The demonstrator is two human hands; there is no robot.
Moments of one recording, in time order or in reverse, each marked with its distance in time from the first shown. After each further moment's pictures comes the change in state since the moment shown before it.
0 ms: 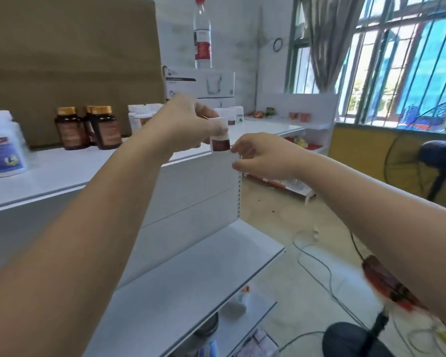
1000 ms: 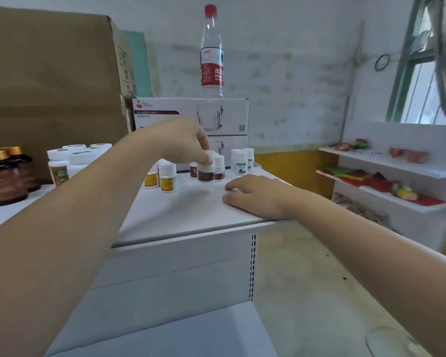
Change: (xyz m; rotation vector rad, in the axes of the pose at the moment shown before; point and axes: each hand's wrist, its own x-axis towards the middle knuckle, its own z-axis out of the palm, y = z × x) left_hand 0.280 0.010 0.110 0.782 0.021 -0.293; right_hand 0.248 0.229 -0.014 -0.051 -0.254 -0.380
